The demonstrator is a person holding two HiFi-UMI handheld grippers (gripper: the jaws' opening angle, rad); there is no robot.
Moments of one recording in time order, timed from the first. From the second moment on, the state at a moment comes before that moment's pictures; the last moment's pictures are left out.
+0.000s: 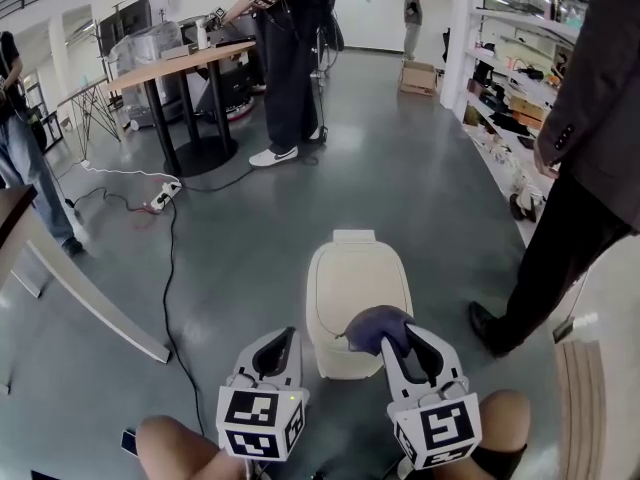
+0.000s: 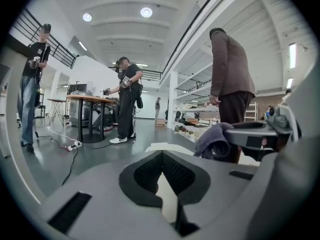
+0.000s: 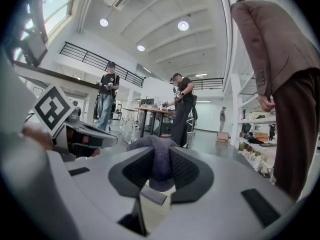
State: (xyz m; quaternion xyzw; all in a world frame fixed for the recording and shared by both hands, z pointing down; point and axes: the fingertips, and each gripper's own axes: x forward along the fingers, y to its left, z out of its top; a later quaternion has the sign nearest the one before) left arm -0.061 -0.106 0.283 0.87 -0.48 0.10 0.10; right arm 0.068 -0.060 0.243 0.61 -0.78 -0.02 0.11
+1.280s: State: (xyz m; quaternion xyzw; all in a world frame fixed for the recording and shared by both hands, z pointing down) left arm -0.064 -0.142 0.266 0.87 -0.48 0.08 0.09; right arm 0.064 -0.089 0.210 0.63 -0.77 -0.05 0.08
